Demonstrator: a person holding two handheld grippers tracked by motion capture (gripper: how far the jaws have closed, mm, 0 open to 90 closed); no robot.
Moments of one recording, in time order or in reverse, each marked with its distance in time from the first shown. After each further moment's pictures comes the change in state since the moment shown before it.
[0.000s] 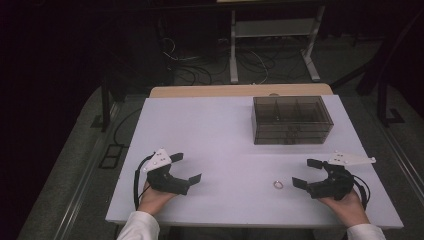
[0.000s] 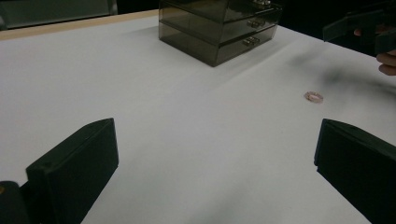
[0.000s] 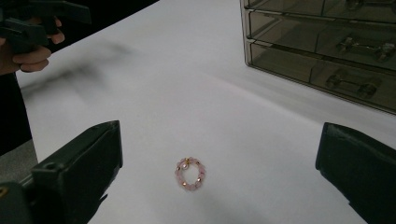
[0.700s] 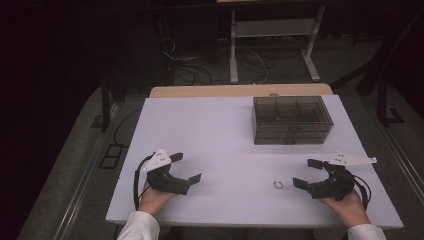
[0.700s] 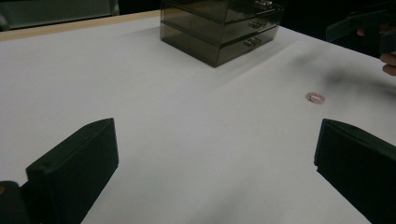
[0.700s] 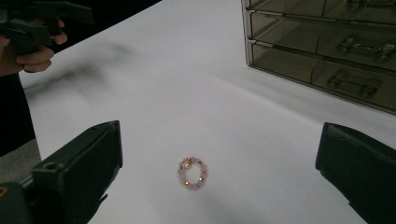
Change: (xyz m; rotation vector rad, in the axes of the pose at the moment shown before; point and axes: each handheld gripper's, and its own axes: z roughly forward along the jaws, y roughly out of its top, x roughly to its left) left arm 0.000 0.000 0.000 -0.002 0.005 0.001; right arm 0.001 0.001 -0.002 0.000 0.007 0.002
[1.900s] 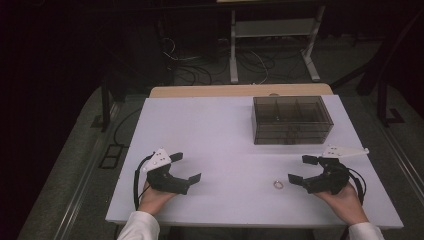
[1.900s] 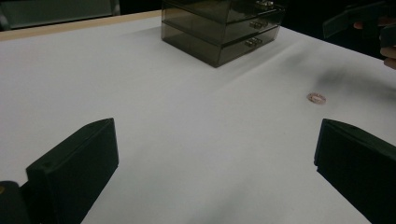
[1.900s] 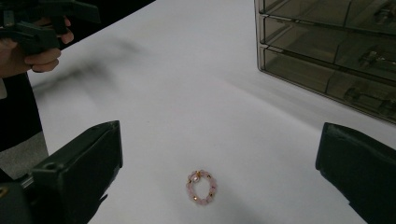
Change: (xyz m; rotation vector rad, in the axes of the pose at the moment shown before) left arm 0.001 0.000 0.000 -0.001 0.002 -0.003; right arm 0.002 0.020 0.010 0.053 0.027 -0.008
